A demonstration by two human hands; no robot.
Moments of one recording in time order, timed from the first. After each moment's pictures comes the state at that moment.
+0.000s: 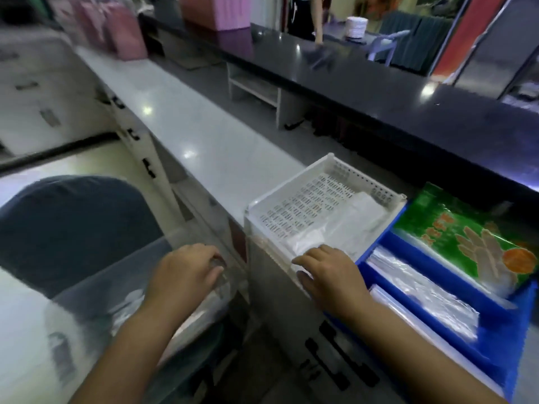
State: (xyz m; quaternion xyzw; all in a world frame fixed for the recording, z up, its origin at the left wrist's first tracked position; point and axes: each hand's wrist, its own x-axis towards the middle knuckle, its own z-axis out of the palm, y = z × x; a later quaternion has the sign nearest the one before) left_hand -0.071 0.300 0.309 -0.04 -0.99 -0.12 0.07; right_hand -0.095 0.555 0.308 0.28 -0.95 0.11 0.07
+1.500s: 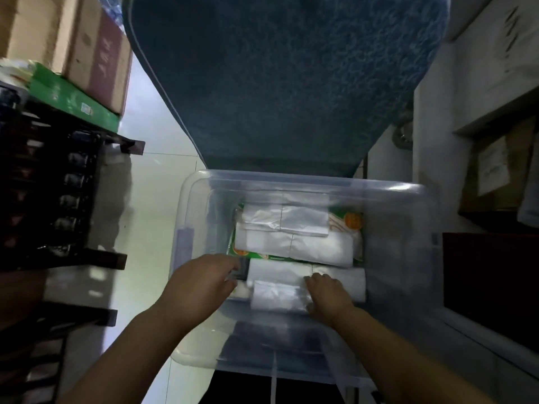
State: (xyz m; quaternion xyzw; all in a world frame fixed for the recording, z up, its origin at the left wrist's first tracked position) left_hand -0.051 -0.011 0.010 0.32 -0.88 -0.29 -0.21; right_hand -0.216 0.183 -0.122 0.49 -0.73 -0.13 -0.45
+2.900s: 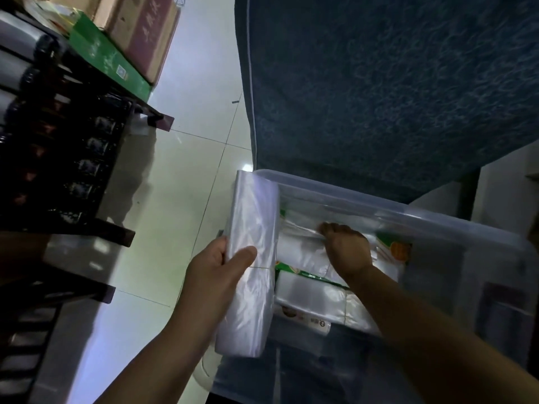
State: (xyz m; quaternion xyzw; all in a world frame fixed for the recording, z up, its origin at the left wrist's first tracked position) left_hand -0.029 -0.049 0.013 0.64 -0.48 -0.59 0.08; right_hand -0.244 0.044 -0.155 0.57 -0.79 -0.05 -0.21
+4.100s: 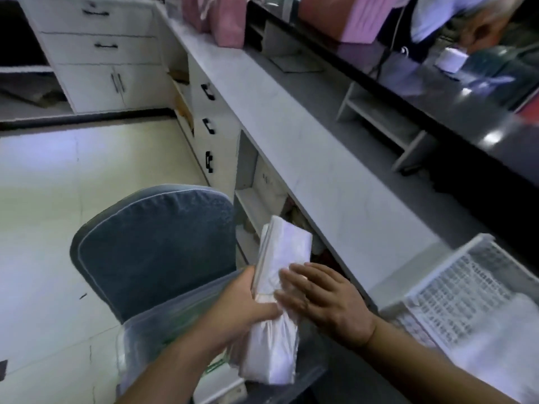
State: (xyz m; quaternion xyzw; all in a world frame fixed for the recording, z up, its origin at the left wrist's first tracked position) left_hand -0.164 0.054 0.249 0.11 -0.71 -0.69 -0.12; right_hand -0.236 0.255 0.260 0.60 -0.78 0.06 0.19
